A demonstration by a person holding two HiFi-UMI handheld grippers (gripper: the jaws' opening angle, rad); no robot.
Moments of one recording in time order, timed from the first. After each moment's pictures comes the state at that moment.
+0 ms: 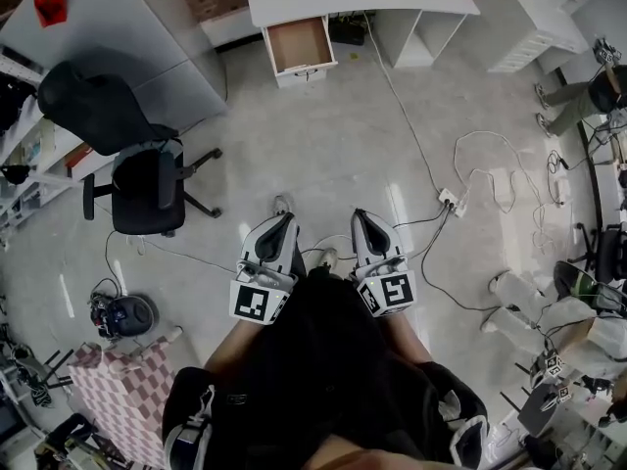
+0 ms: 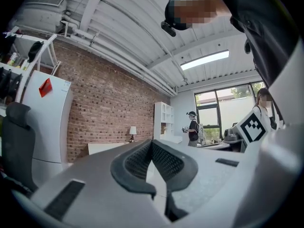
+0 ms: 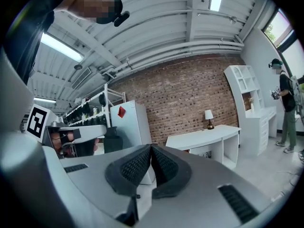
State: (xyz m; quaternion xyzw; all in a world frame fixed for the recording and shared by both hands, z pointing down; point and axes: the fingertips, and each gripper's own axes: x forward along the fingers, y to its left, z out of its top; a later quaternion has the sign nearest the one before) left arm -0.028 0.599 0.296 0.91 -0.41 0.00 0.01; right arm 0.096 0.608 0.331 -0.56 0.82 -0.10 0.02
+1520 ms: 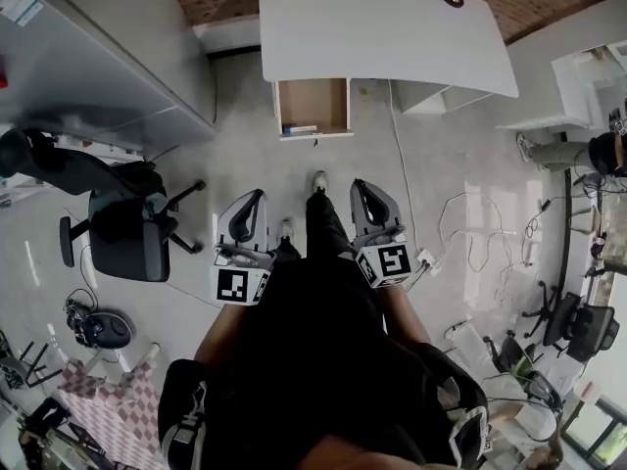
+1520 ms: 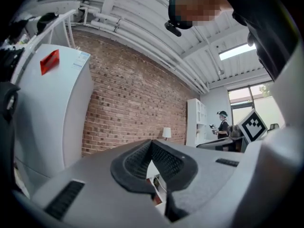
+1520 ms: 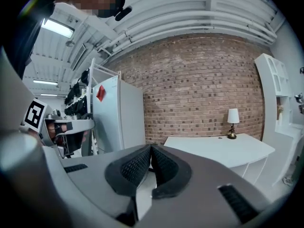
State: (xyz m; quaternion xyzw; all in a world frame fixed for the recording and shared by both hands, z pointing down) left arm -0.113 0.116 0.321 0.84 -0.53 -0.02 0.05; right arm 0.064 0.095 0.350 -0.50 0.86 -0.08 -0.07
